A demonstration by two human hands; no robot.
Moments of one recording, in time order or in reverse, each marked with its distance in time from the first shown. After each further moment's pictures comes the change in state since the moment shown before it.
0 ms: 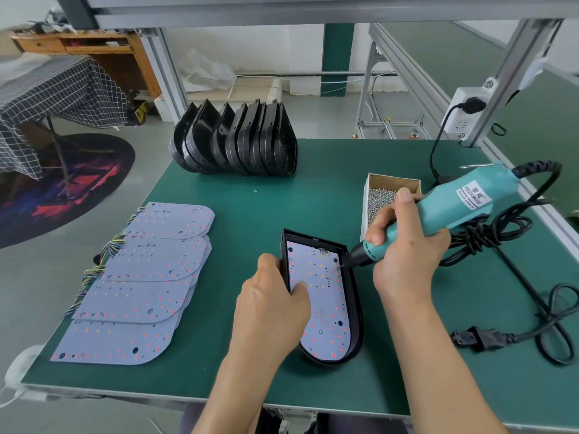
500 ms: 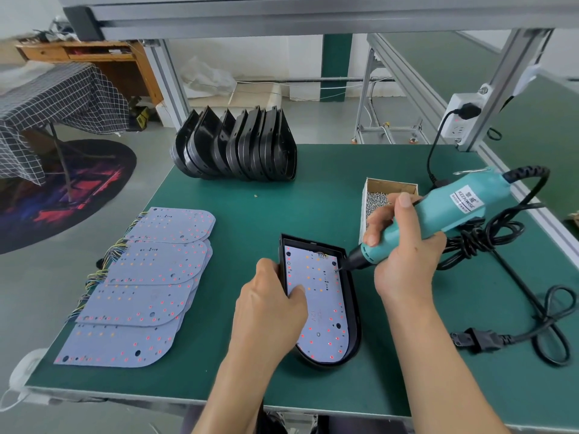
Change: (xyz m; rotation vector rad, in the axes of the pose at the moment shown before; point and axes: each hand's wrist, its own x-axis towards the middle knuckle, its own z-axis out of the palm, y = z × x) left_hand 0.004 -0.007 0.002 0.008 0.000 0.003; right_hand 0.002 0.002 -0.010 0.021 -0.083 0.002
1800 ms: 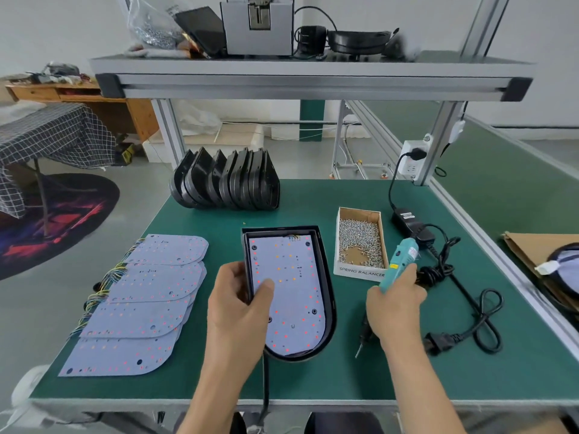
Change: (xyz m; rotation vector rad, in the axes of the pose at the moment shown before) left_hand -0.028 -0.003 -0.030 -0.667 0.140 0.178; right_hand -0.045 -0.035 -0.044 -1.116 0.147 0.406
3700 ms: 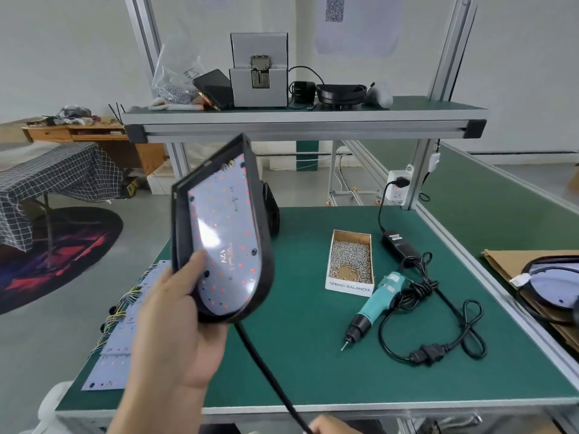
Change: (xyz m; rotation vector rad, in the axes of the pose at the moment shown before) left_hand -0.016 0.109 -0.055 -0.723 0.033 -0.229; right_hand -0.128 0.035 -0.032 -0.108 -0.927 -0.216
